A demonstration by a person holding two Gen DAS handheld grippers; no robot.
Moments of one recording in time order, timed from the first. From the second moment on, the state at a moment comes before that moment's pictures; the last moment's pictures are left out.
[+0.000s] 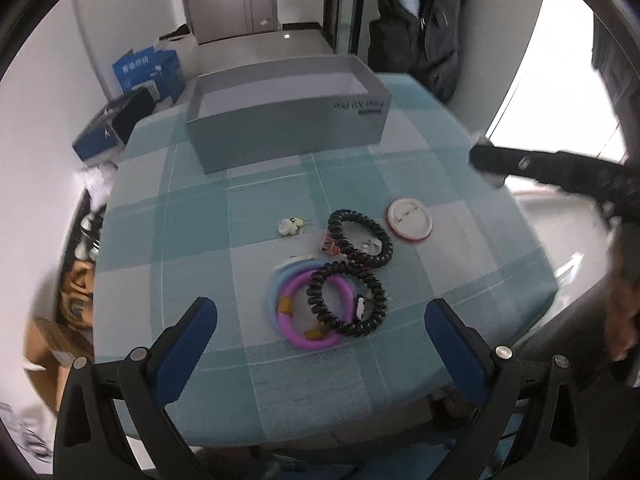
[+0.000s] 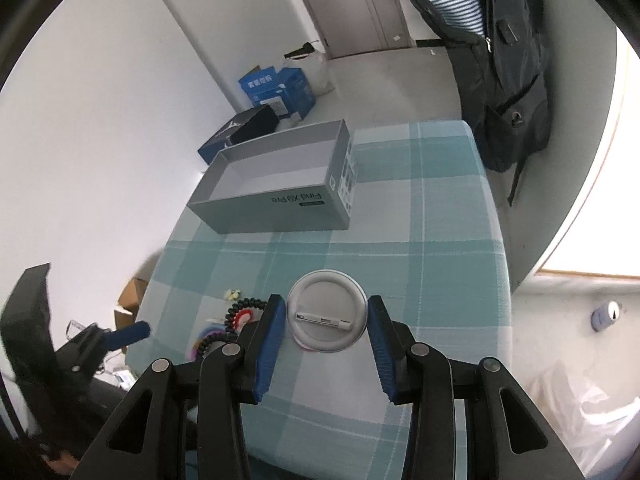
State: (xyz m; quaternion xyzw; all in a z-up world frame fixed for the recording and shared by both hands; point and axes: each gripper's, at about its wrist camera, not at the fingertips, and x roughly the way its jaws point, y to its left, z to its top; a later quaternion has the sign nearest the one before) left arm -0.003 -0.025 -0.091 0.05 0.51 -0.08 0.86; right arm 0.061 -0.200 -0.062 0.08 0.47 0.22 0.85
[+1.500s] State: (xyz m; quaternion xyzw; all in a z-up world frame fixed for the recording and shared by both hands) left arm 0.015 -0.018 -0.076 -0.04 0.49 -0.15 0.86; right arm 0.057 -0.207 -0.055 0.09 0.46 0.24 0.85
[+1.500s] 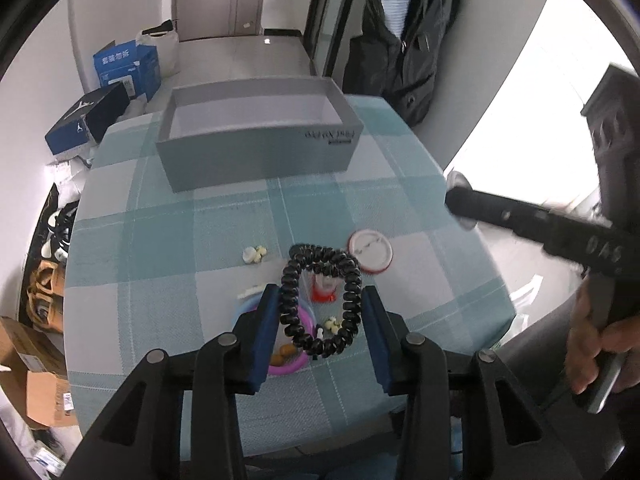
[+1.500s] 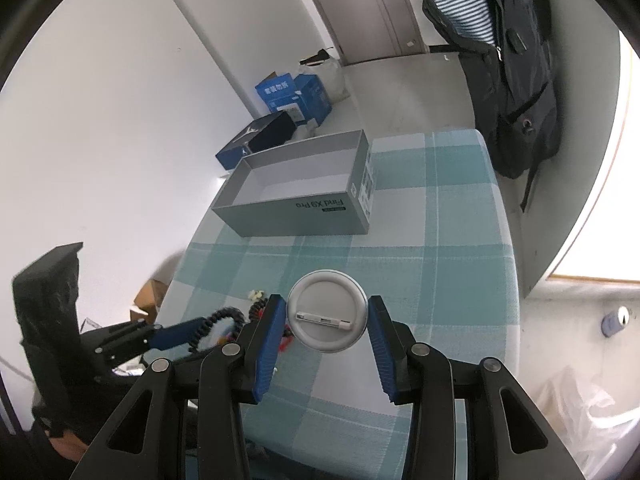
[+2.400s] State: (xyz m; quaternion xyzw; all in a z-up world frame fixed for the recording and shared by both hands) left arm 0.153 0.040 -0.041 -0.12 0.48 -0.10 0.86; right arm 0.197 -0.133 -0.019 0.09 0.47 0.30 0.83
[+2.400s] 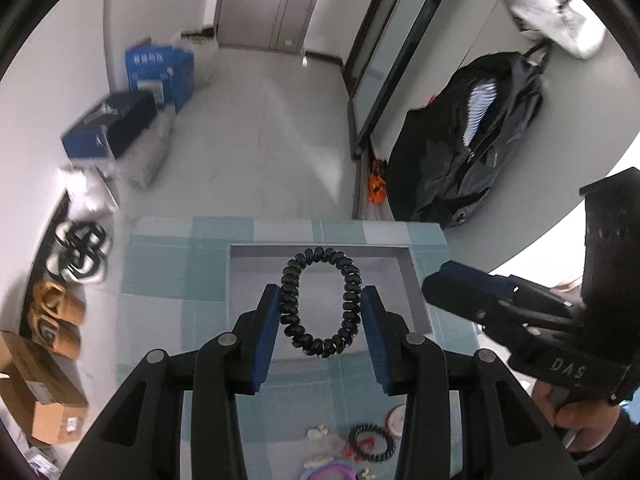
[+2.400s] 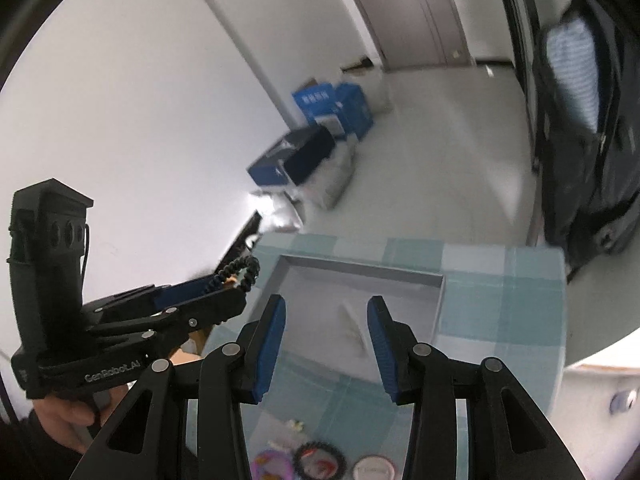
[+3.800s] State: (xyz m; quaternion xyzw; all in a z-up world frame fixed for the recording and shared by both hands) left arm 0.138 0.080 -0.046 -0.18 0.48 -0.10 0.85; right arm 0.204 -0.154 -0.032 0.15 0.47 0.27 0.83
